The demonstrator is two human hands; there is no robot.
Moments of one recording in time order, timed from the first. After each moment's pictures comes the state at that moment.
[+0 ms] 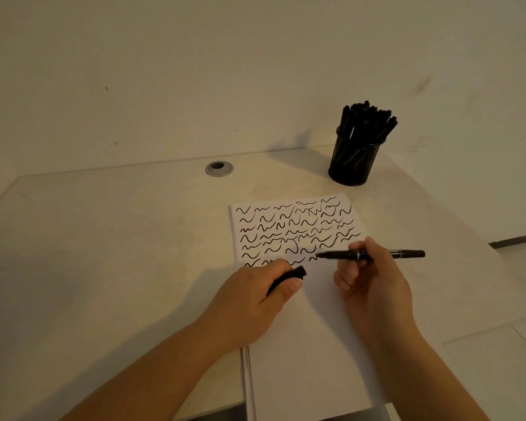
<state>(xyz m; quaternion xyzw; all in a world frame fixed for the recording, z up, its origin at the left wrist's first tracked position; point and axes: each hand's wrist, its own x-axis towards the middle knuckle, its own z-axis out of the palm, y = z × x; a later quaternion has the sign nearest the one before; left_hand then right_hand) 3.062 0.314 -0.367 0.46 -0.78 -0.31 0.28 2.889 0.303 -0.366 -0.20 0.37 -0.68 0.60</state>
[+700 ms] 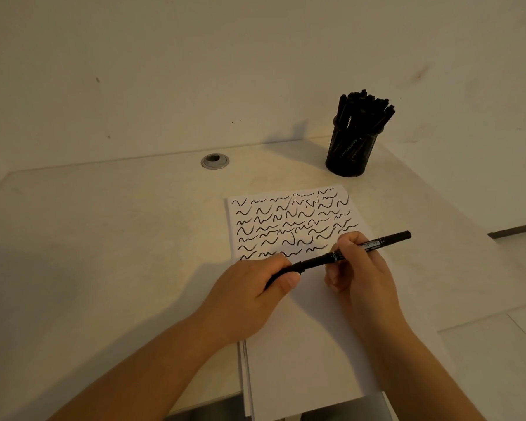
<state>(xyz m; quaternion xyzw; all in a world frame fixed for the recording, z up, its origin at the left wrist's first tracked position) 3.062 0.314 -0.371 0.47 -0.79 -0.30 0.26 2.893 0.312 -0.376 -0.37 0.45 -0.61 0.53</state>
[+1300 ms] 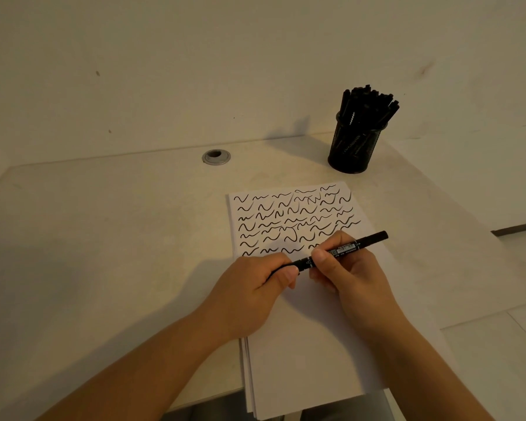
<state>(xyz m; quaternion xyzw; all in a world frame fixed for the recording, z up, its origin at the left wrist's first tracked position) 3.062 0.314 -0.374 0.45 -0.77 -0.33 0.30 2.894 0.320 -0.368 -0.55 0.42 -0.53 0.49</state>
